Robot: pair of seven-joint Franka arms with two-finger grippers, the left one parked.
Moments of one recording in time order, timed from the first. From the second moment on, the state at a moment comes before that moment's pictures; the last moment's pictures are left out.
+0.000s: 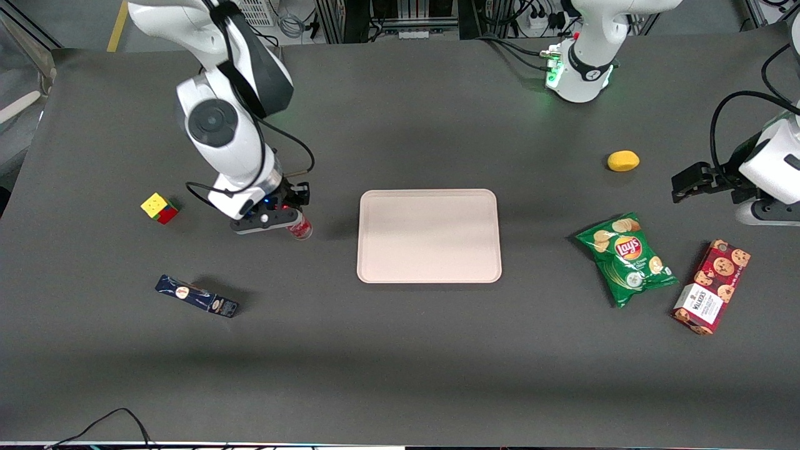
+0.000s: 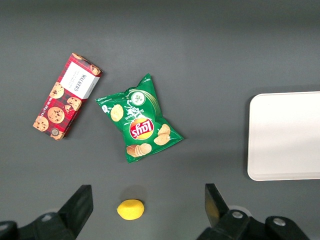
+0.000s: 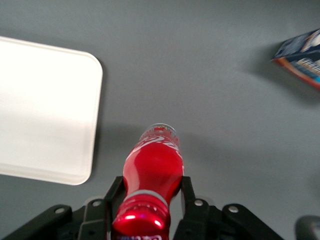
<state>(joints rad) 0.34 0.13 0.15 -1.93 -0.04 2.02 0.35</state>
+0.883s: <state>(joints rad) 0.35 0.25 0.33 -1.61 -0.02 1.85 0.63</state>
